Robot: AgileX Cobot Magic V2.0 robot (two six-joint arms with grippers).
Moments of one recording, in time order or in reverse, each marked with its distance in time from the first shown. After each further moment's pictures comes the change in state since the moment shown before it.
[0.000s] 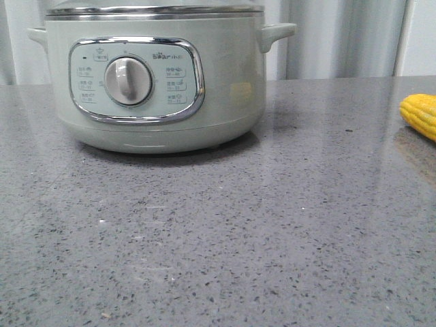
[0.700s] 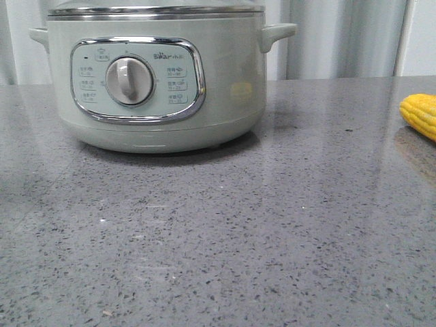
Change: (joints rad) left arm -0.217 0.702 -0.560 0.322 0.195 0.080; right arm 0.036 0.572 -0.466 -0.159 0.310 -0.046
